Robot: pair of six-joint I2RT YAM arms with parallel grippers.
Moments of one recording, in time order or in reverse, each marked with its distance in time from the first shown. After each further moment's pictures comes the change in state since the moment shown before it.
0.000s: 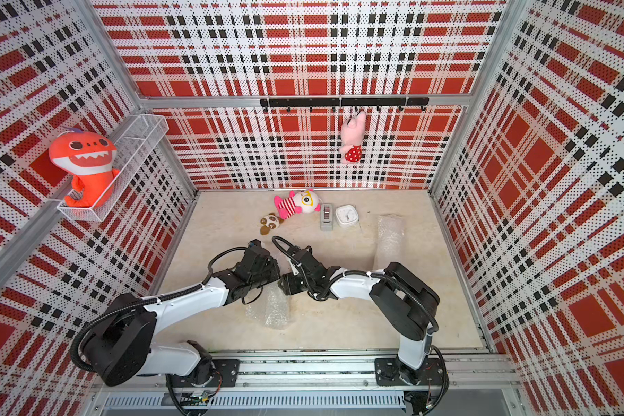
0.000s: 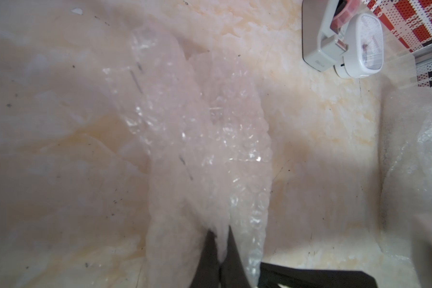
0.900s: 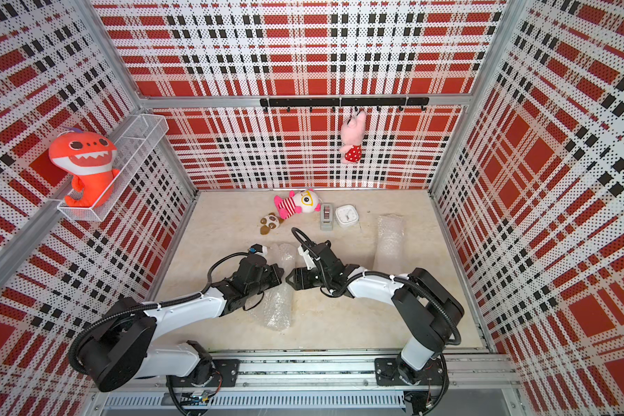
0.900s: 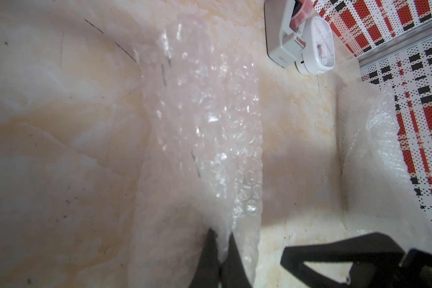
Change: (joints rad) left arm -0.021 -0.034 -0.124 0.208 0.059 -0.032; right arm -0.142 -0.151 -0.097 0.013 -0.164 0.032
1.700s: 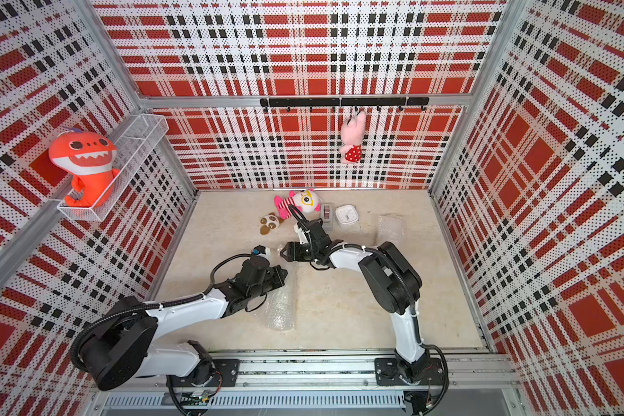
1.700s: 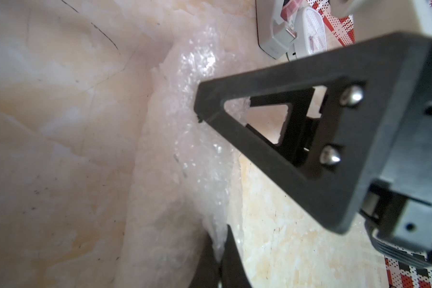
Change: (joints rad) left arm -0.039 0.007 0.000 0.017 -0.001 -0.032; right arm -0.085 0.382 0.400 -0.030 -0.028 0.012
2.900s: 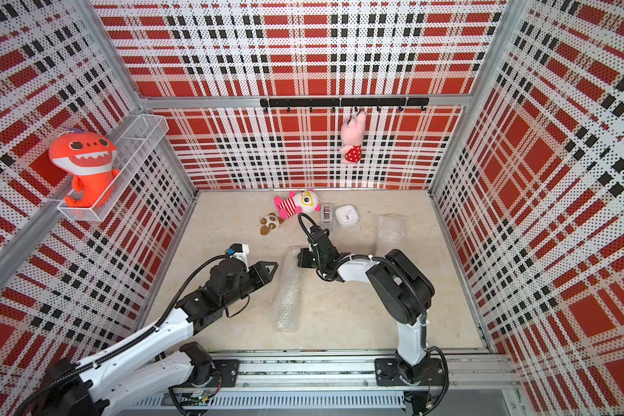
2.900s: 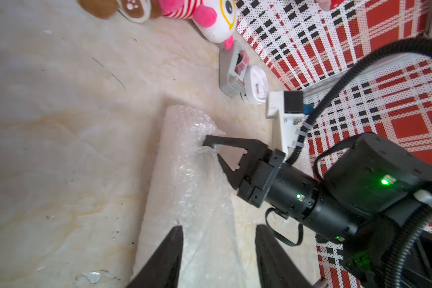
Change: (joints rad) left arm 0.052 -0.438 -0.047 -0.235 0.010 -0.074; right arm 0.020 -0.130 -0.236 0.158 0.251 0.060
